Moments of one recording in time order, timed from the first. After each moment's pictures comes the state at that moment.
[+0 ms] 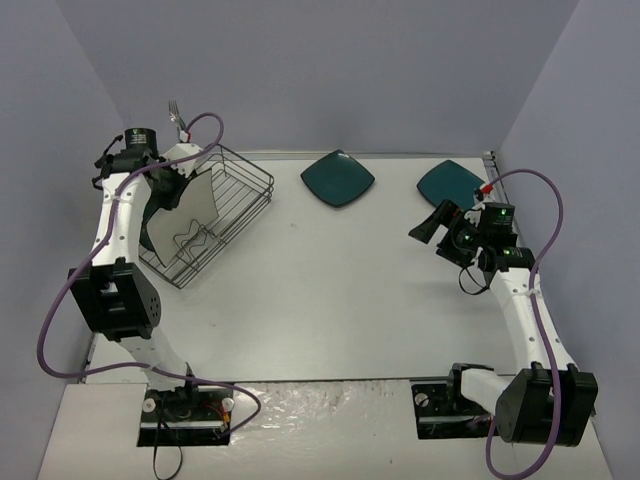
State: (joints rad) left arm 0.10 1.75 1.79 -1.03 0.18 0.72; right arm -0.08 1.11 0.87 -0.46 -0.42 0.55
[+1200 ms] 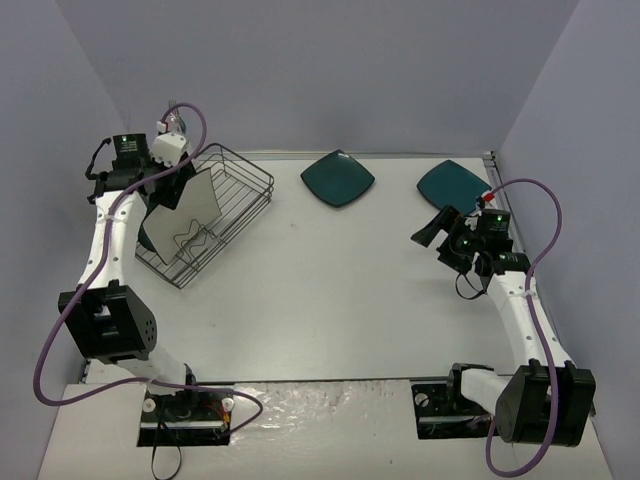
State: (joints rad) left arm 0.12 1.60 1.61 -0.74 0.06 0.53; right arm -0.09 1.11 0.79 -0.41 -0.34 0.60
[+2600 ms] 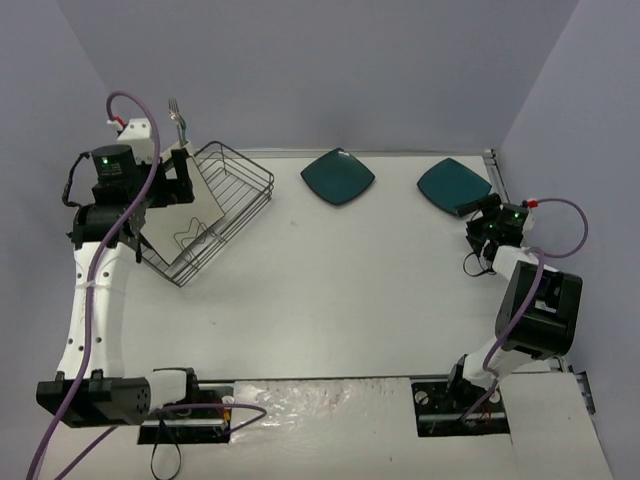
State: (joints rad) left arm 0.05 1.23 1.50 -0.72 0.05 -0.04; right arm -0.32 1.57 0.76 0.23 -0.20 0.90
